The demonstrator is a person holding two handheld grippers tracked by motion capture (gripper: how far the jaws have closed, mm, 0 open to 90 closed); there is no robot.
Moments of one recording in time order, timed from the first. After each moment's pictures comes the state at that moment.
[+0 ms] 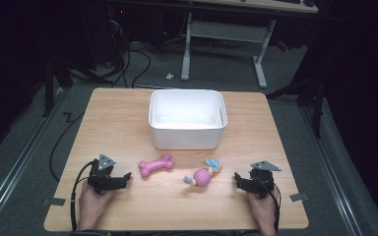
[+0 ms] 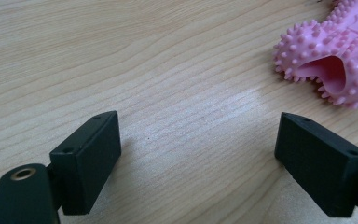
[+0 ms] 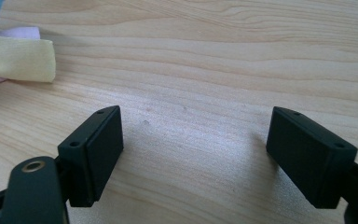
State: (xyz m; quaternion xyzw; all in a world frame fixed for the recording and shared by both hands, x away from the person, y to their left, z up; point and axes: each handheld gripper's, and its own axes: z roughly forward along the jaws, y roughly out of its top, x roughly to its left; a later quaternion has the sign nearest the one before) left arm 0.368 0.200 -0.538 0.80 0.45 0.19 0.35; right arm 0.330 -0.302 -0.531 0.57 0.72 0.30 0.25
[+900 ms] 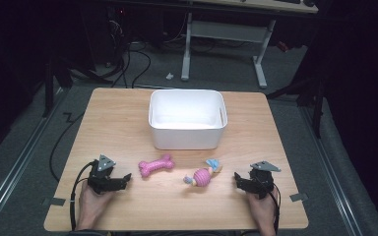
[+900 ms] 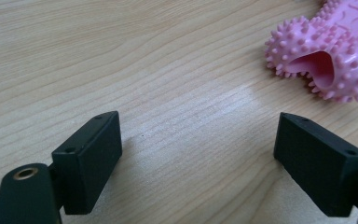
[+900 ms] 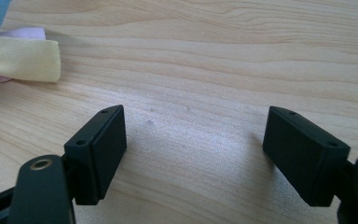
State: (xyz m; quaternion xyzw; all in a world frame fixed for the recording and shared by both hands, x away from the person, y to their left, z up) left arm 0.365 0.202 -0.537 0.80 0.45 0.18 0.36; right arm 0.329 -0.301 -0.531 0.57 0.72 0.30 0.25
